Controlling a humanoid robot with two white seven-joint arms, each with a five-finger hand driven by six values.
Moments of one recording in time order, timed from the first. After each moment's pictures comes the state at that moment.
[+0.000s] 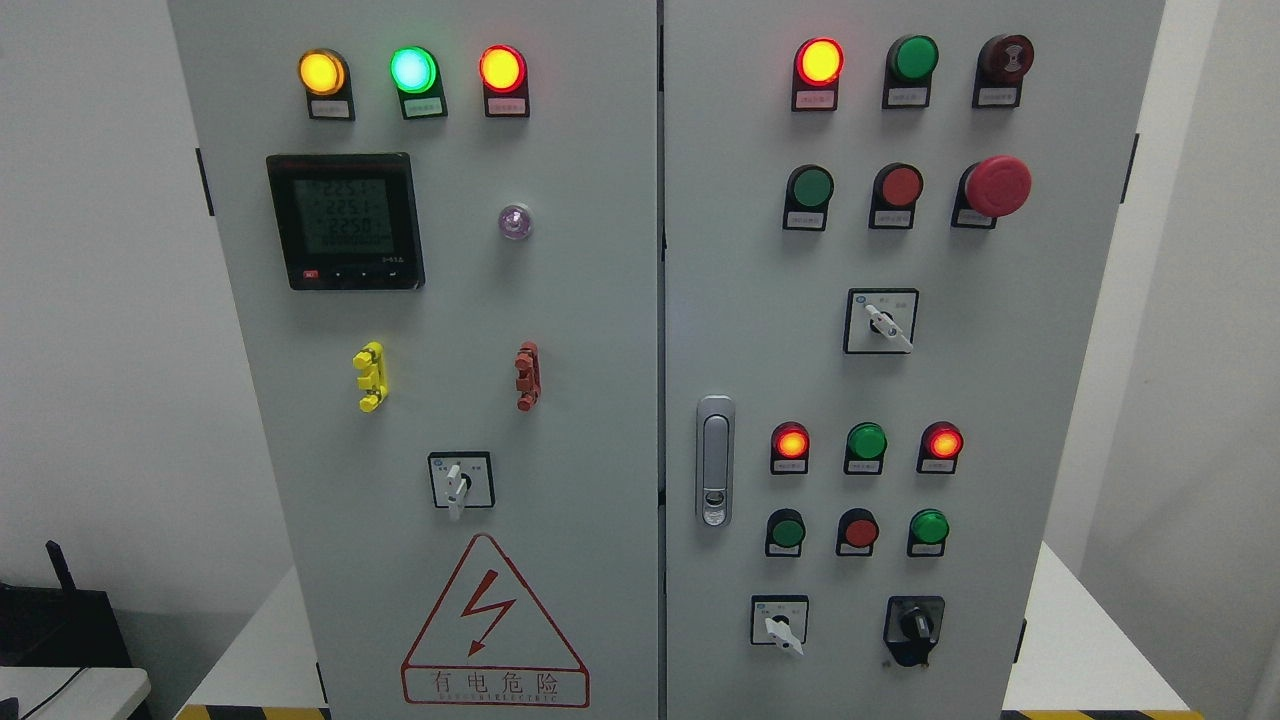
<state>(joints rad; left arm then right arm) 0.24 0.04 0.78 -1.37 -0.08 -0.35 -0.28 0.09 0.12 0.00 -0.13 0.00 0.00 0.00</state>
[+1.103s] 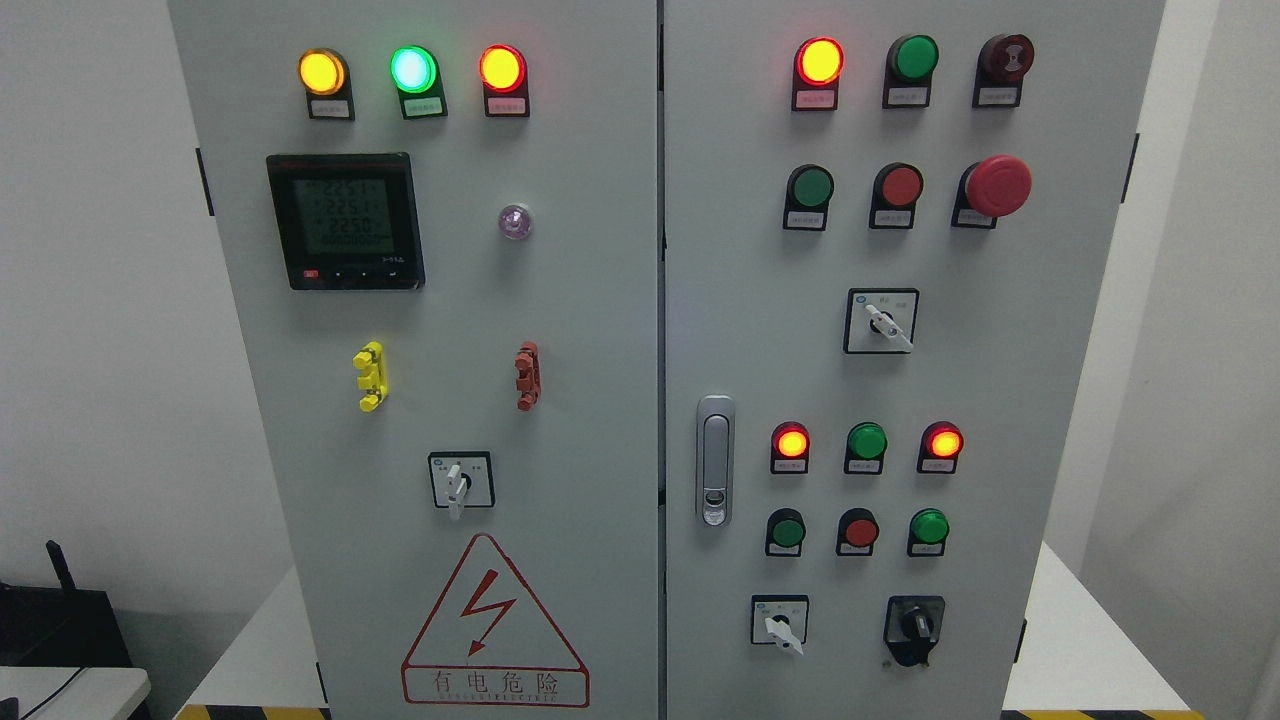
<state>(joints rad) 0.15 0.04 0.52 -1.71 -0.07 -0.36 -0.10 0.09 0.12 0.00 -0.13 0.00 0.00 0.00</state>
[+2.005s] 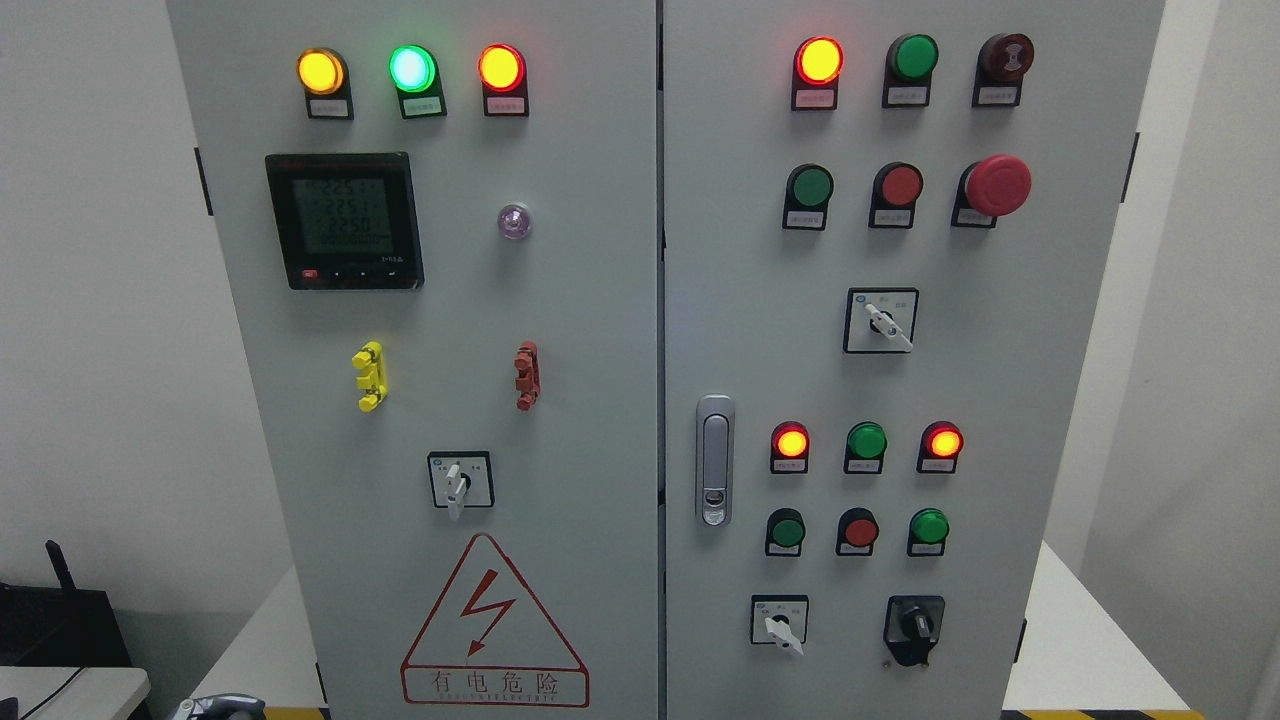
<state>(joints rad) 0.01 0.00 0.24 -1.83 -0.24 -0.11 0.12 0.09 0.12 0.00 -0.13 0.00 0.00 0.00</state>
